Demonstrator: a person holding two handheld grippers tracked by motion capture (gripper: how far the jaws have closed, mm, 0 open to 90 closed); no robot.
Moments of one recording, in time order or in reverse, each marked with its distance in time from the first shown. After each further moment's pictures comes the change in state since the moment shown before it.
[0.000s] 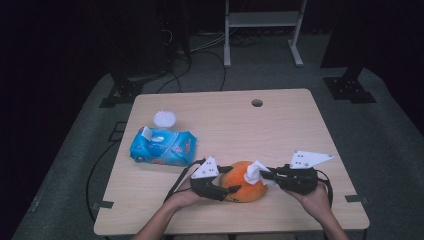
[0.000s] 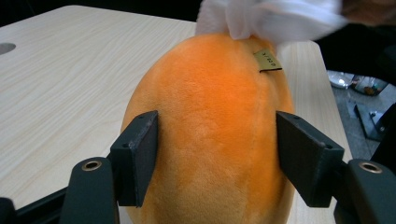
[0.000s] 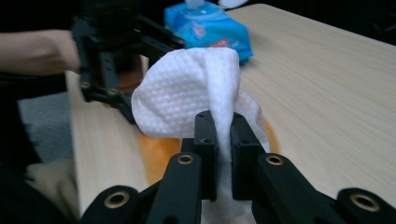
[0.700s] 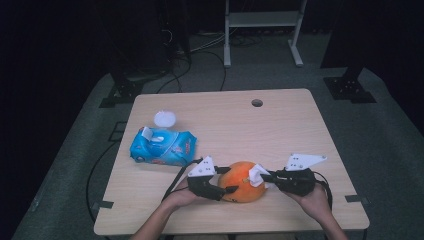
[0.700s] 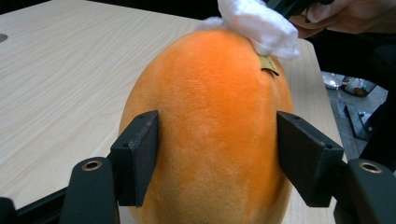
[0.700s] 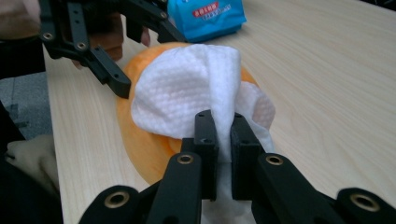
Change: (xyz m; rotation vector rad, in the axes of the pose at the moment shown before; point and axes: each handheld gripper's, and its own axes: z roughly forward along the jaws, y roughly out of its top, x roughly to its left) left arm 0.003 -0.004 -0.003 0.008 -0.024 -0.014; right arm -0.007 -0.015 0.008 0.097 -0.039 0.005
